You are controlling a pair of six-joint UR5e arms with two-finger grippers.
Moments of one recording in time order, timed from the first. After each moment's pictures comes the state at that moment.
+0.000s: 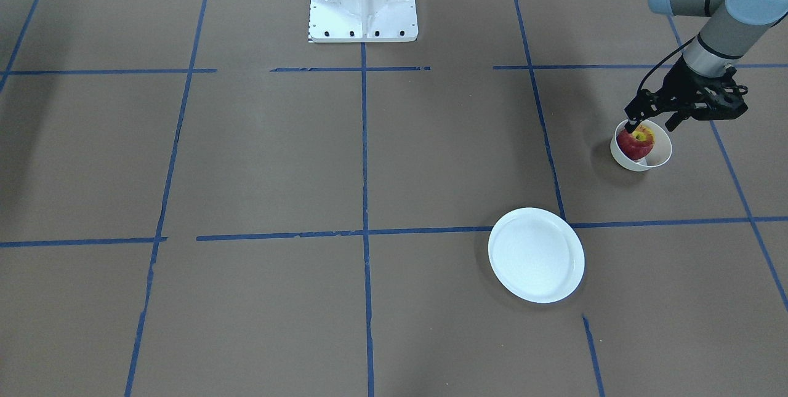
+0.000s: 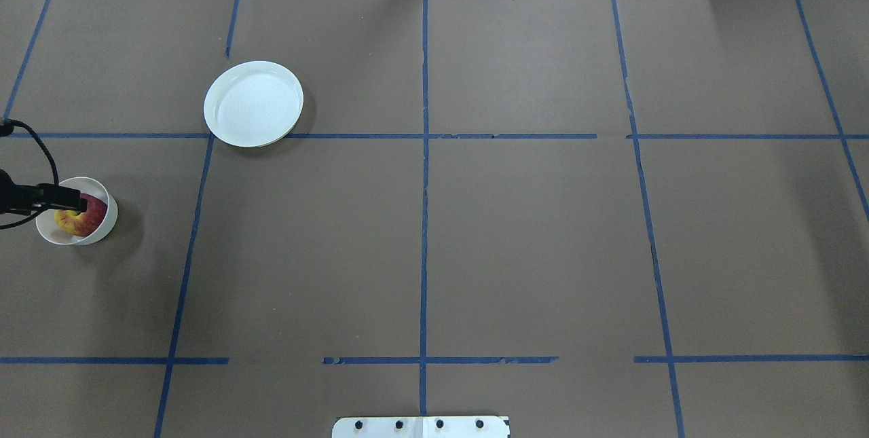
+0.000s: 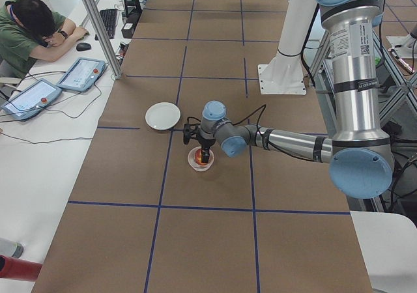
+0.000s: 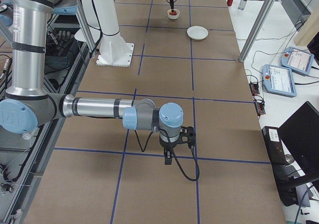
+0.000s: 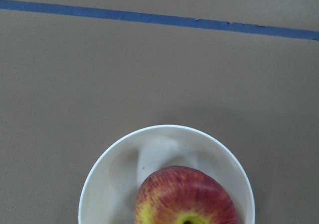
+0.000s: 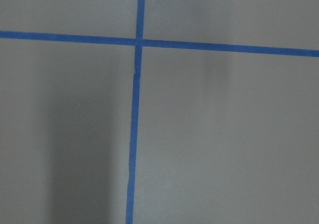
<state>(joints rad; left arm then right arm) -0.94 -1.39 -1.81 -2.25 -2.07 -0.92 1.59 -1.71 1.71 -1.58 2.29 -0.06</state>
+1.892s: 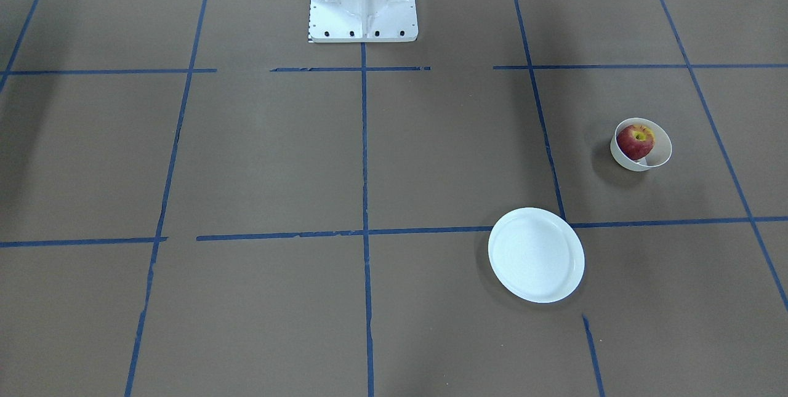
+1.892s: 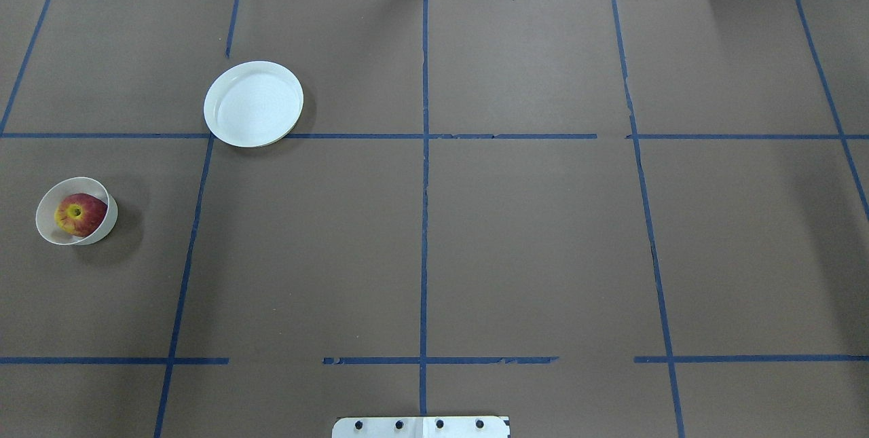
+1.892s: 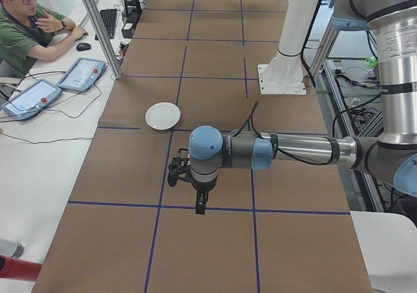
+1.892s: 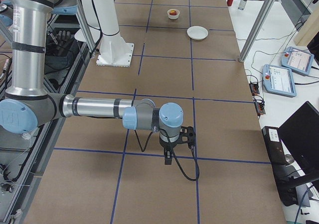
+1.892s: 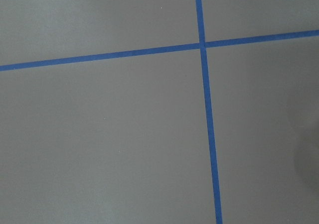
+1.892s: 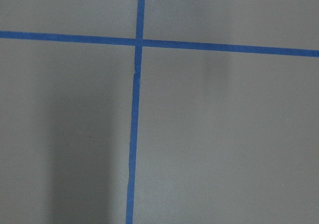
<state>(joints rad) -1.61 -1.36 -1.84 -1.55 -2.31 0.09 1.59 -1.71 1.71 -1.58 2.29 -0.06</state>
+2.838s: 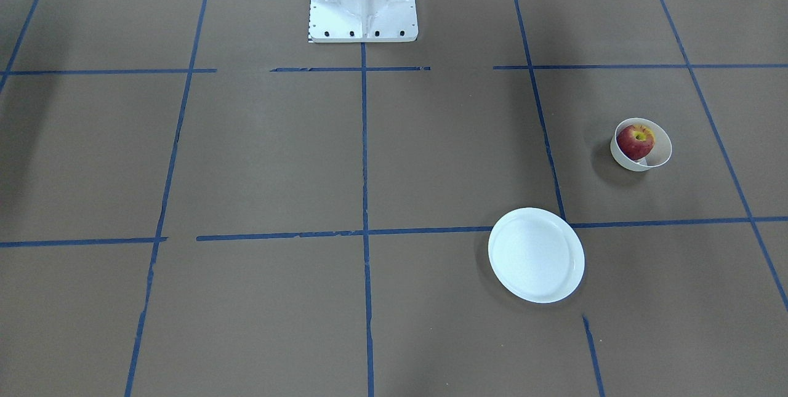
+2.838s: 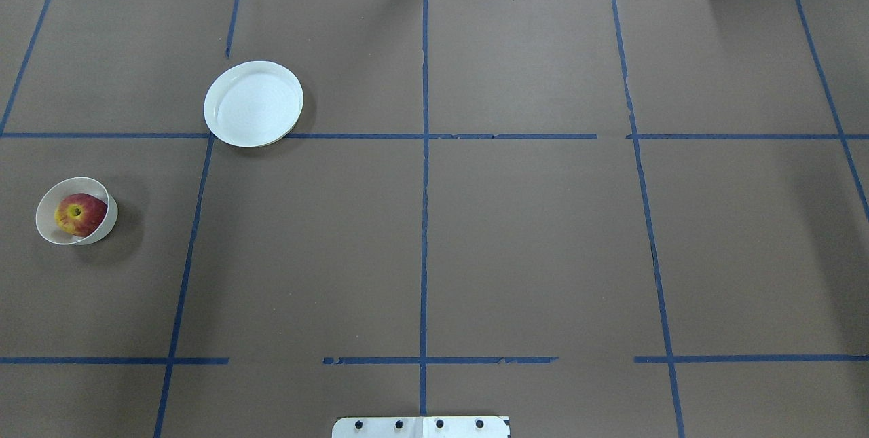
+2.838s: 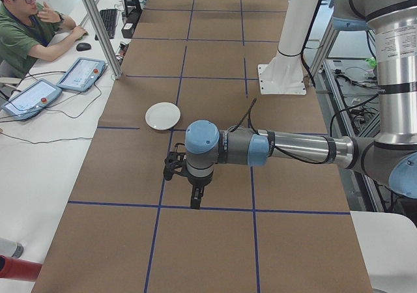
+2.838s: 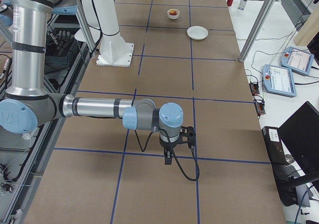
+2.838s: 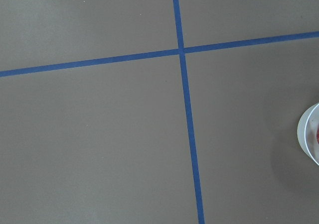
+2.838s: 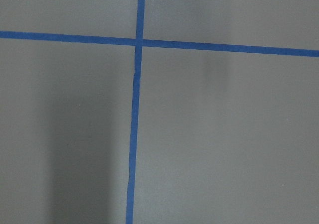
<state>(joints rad) -1.60 -1.39 -1.85 -1.55 -2.31 0.09 1.59 -1.71 1.71 -1.58 2.29 -0.06</state>
